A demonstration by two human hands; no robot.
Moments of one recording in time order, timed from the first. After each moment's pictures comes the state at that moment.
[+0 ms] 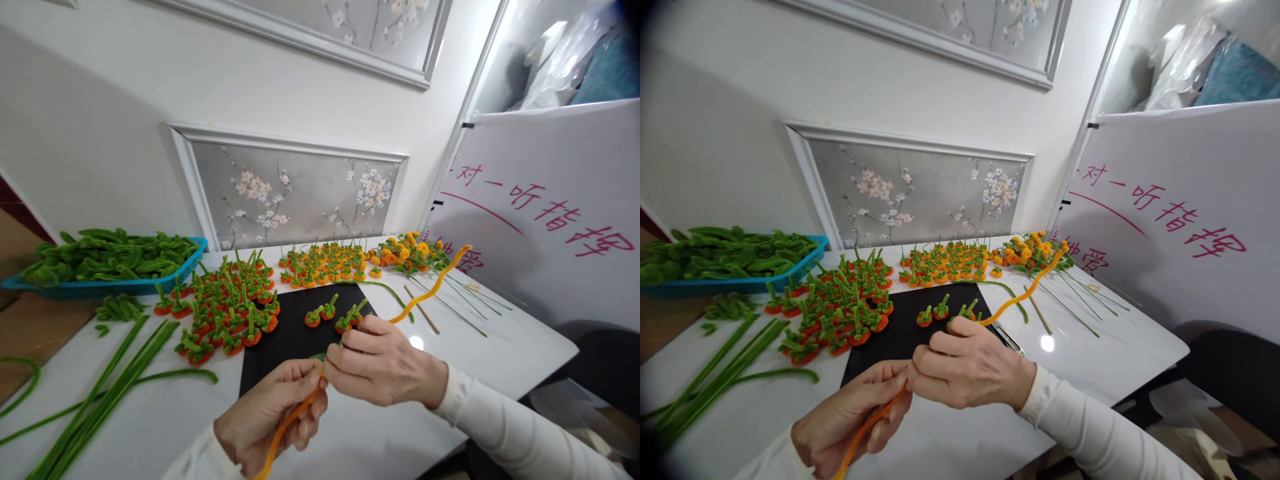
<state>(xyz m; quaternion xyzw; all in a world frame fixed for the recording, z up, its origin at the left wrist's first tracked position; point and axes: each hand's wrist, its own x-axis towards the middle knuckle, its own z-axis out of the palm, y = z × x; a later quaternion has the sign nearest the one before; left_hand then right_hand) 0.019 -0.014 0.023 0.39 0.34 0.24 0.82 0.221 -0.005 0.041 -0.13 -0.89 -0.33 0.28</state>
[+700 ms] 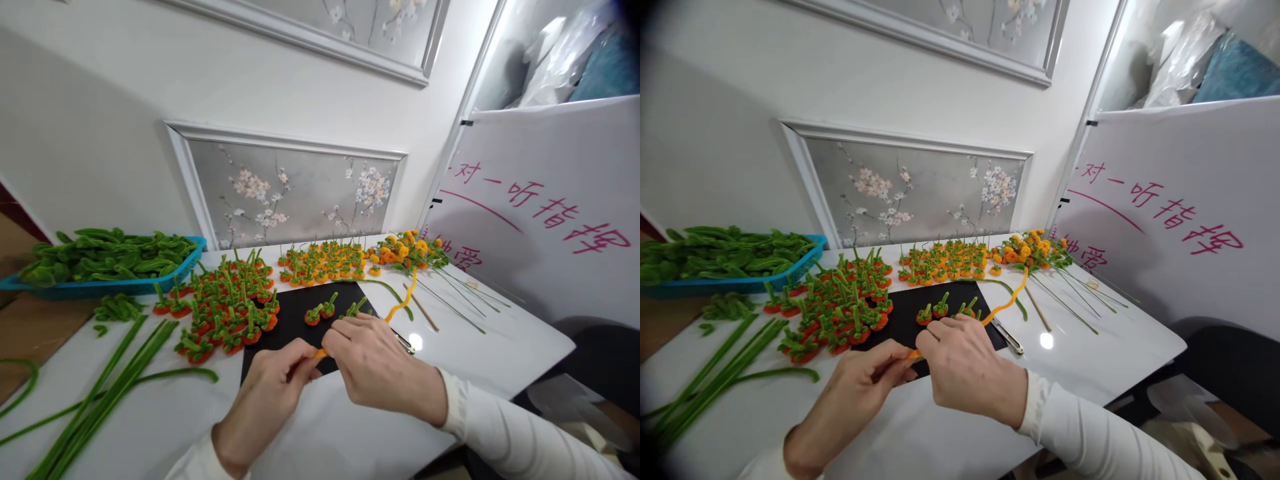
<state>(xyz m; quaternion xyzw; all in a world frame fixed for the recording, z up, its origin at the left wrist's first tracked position) 0.013 -0.009 0.019 0.78 0.42 0.34 0.30 0.199 -0.017 0.043 -0.40 -0.89 -0.11 0.20</state>
